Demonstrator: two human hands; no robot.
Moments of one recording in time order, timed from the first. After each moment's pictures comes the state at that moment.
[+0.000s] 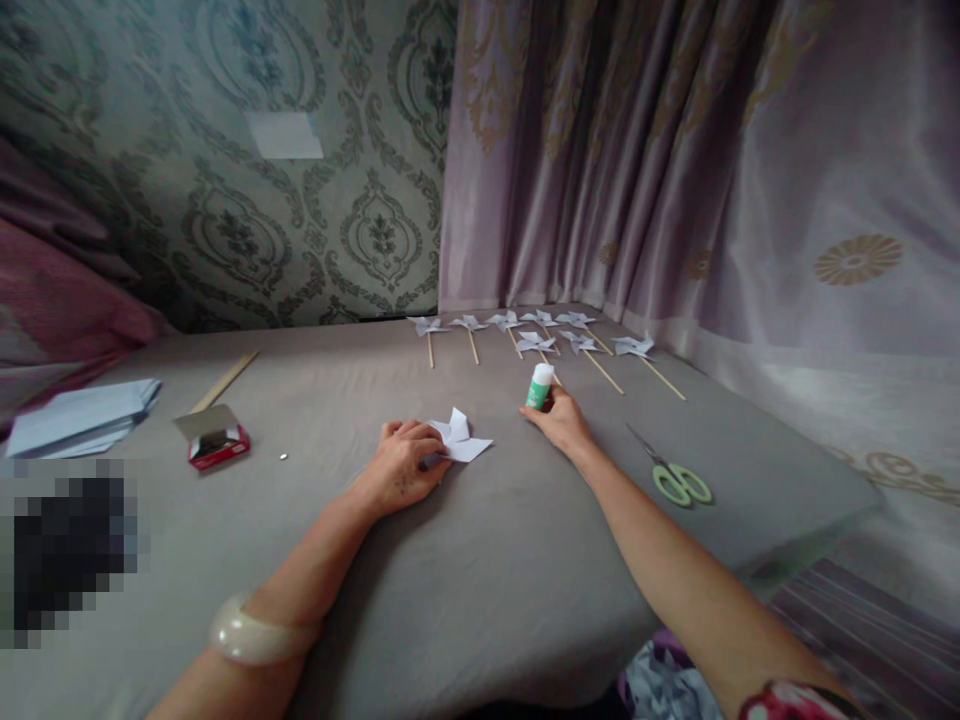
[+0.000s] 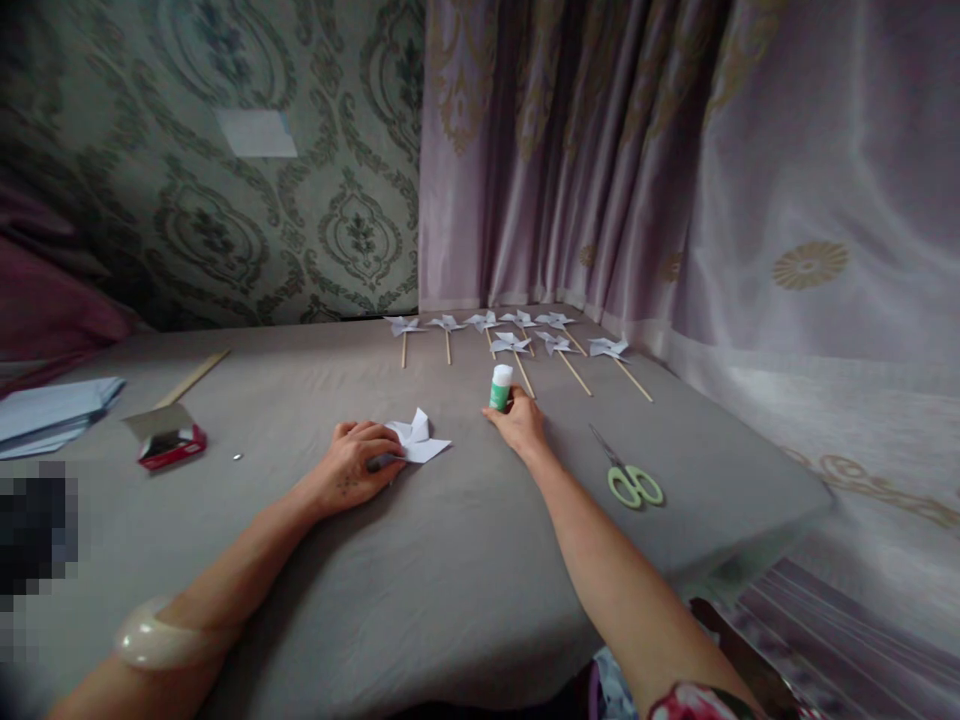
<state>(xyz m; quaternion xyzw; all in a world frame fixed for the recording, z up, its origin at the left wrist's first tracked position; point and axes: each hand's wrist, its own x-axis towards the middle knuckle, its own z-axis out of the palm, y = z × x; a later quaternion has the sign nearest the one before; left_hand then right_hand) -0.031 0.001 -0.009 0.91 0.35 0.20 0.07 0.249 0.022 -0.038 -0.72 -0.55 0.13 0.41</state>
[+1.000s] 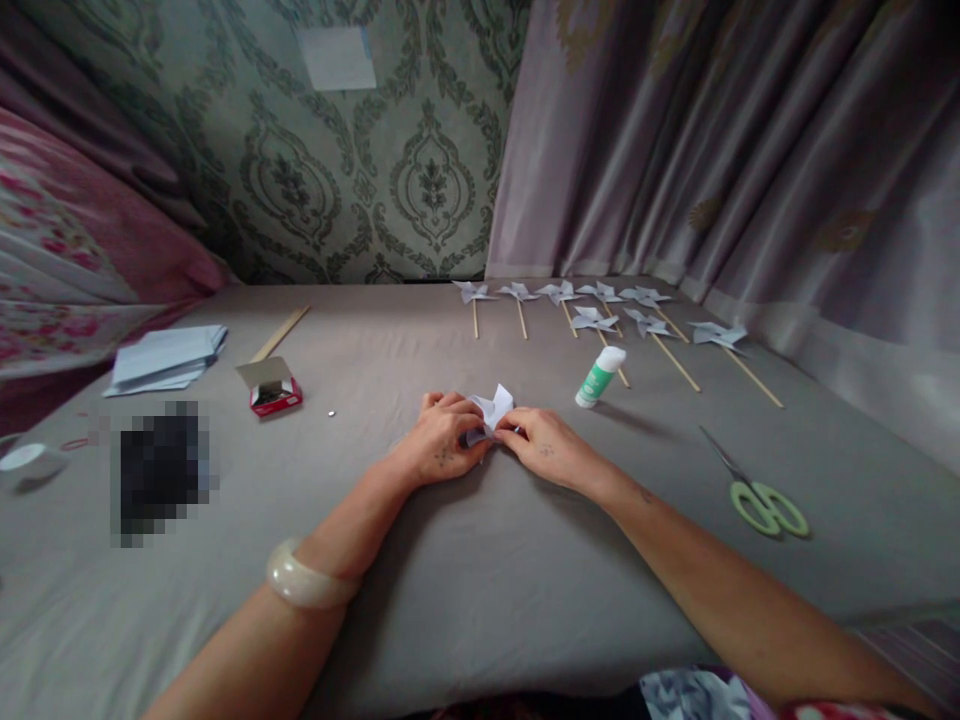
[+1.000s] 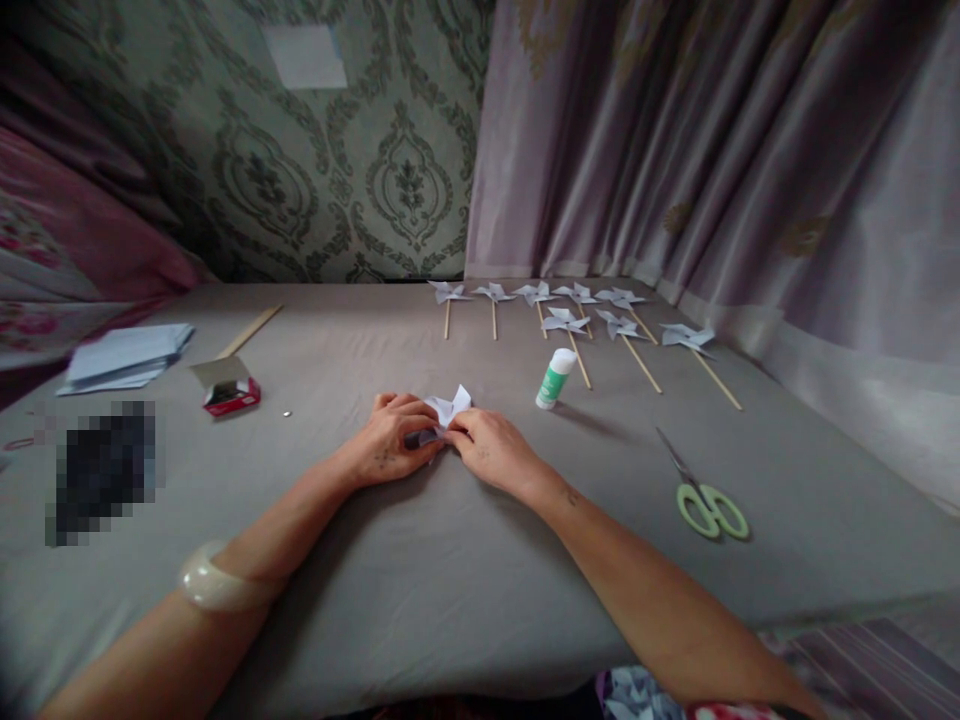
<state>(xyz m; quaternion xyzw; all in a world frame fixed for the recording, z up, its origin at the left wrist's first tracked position) -0.033 0.000 -0.011 0.91 0.36 0.20 0.08 0.154 -0.021 0.002 -0.52 -0.80 0.22 0.20</state>
